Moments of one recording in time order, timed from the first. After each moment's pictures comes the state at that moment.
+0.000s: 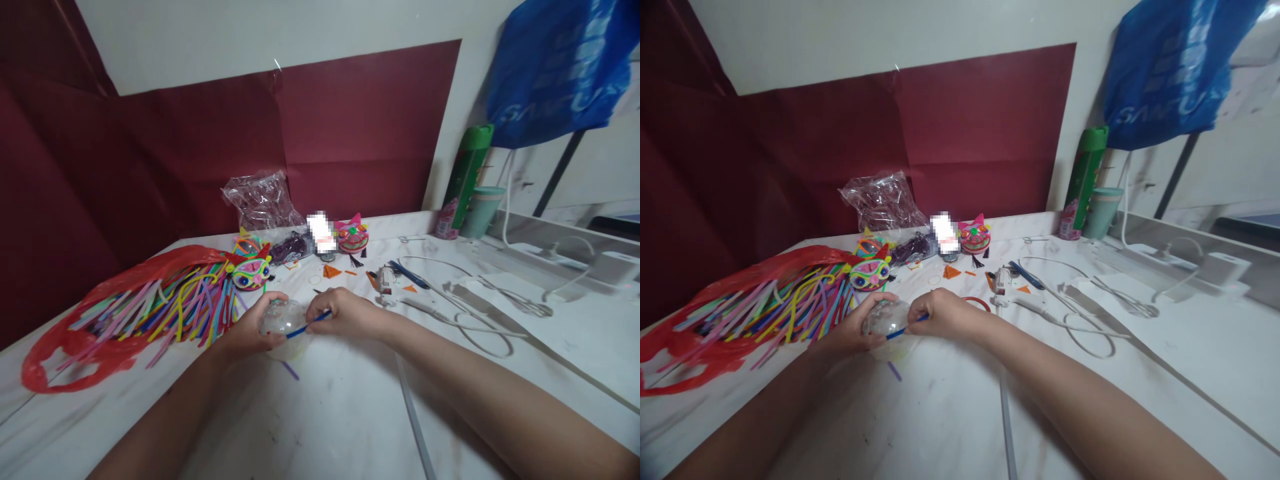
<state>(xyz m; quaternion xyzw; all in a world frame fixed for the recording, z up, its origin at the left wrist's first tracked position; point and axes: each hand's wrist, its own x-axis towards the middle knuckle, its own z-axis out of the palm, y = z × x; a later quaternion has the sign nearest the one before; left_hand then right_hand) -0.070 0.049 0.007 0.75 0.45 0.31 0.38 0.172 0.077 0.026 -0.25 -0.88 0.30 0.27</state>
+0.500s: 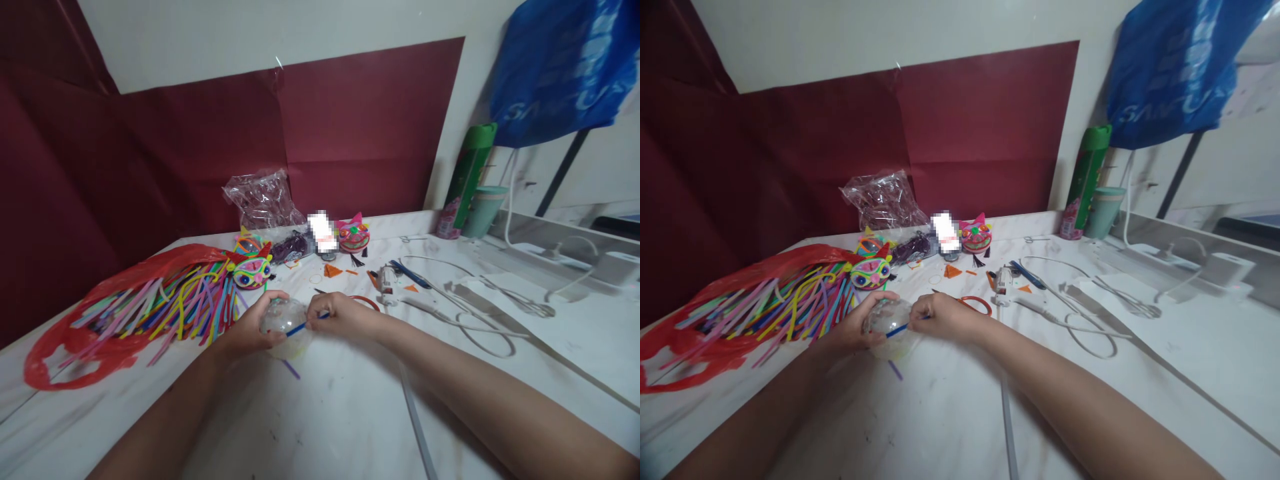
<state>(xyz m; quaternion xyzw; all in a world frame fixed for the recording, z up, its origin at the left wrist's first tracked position) -0.072 0.049 0.005 0.74 0.43 0.31 0.41 0.164 0.085 0.008 -0.23 -0.87 0.33 0.29</state>
